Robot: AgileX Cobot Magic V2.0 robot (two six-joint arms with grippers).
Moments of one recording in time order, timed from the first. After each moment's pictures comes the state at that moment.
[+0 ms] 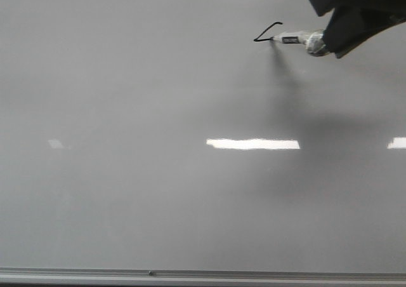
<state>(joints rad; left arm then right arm) -0.91 0.69 -0.90 0.46 0.99 -0.46 0.37 1.27 -0.90 -0.23 0.39 0.18</state>
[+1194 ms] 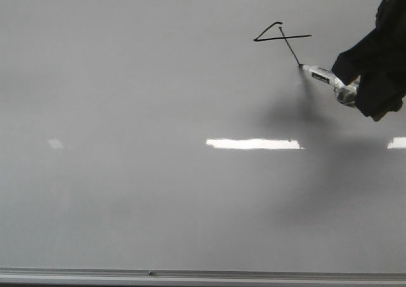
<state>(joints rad) -0.91 0.69 -0.90 0.48 0.97 -0.46 0.37 1.38 -0.90 -0.25 0.58 0.18</state>
